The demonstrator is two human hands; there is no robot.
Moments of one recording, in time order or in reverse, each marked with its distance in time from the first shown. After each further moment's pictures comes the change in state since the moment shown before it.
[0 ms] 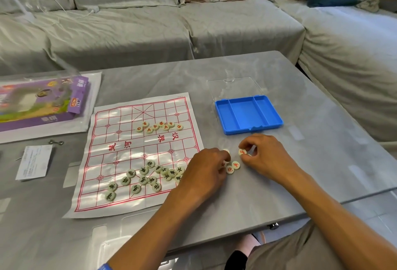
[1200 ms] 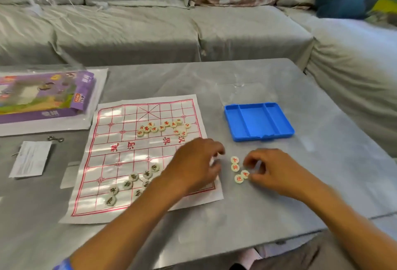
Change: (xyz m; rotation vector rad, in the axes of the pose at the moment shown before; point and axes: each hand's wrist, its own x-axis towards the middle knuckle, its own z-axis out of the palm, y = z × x) left_hand 0.009 -0.034 -0.036 0.038 0.010 0.071; right_hand -0.001 -0.003 -0.009 -0.116 -0.230 -0.100
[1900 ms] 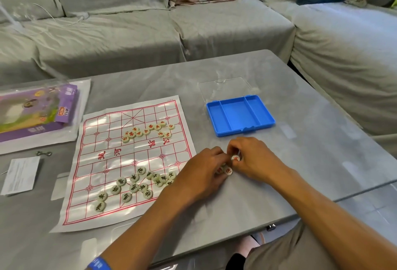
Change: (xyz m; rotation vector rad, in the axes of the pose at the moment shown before) left_hand 0.009 0.023 0.051 -0.025 -0.063 0.167; right_hand 0.013 0.009 0.013 0.056 0.146 0.004
